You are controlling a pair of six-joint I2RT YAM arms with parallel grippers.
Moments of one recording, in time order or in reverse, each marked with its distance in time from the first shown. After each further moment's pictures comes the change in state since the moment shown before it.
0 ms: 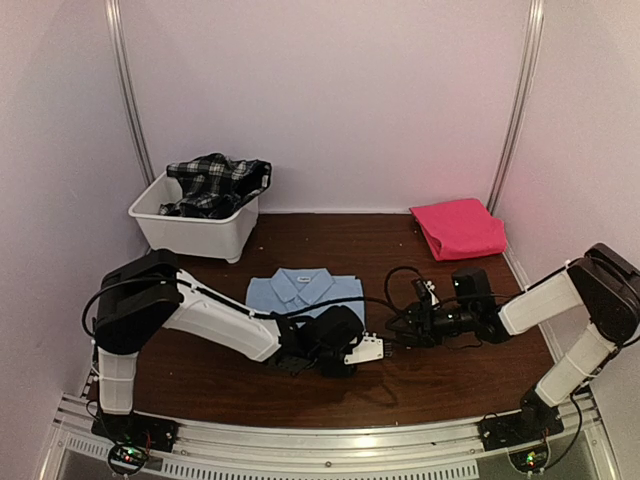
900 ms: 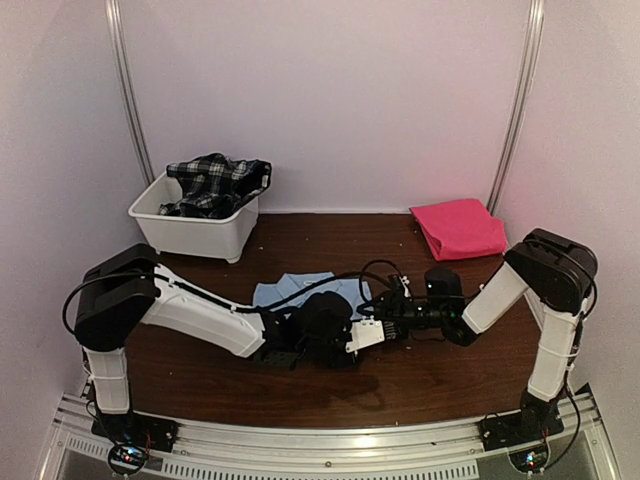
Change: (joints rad) left arm 0.013 -0.098 -0.072 0.174 0.110 -0.087; right arm 0.105 0.357 0.142 0.454 0.062 0.365
